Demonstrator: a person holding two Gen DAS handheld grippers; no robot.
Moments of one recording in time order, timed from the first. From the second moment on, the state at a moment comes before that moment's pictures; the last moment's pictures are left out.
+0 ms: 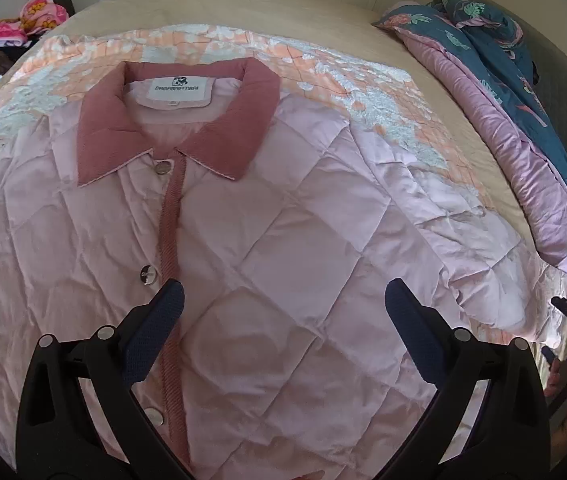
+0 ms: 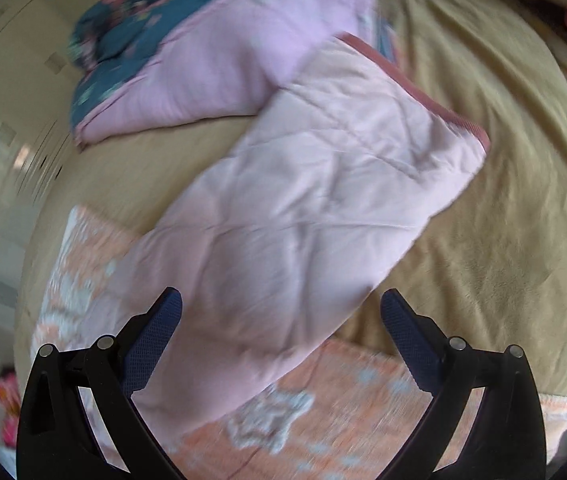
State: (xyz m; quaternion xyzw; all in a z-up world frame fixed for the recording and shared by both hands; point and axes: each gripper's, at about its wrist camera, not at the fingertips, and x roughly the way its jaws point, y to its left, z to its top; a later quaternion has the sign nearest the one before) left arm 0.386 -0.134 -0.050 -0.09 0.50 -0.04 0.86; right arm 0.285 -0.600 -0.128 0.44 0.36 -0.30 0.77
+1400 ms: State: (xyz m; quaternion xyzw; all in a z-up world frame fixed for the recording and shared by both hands) left arm 0.355 -0.030 0.048 -0.09 0.44 -0.04 0.89; right arm 0.302 -0.446 0.035 0.21 0.17 -0.08 0.96
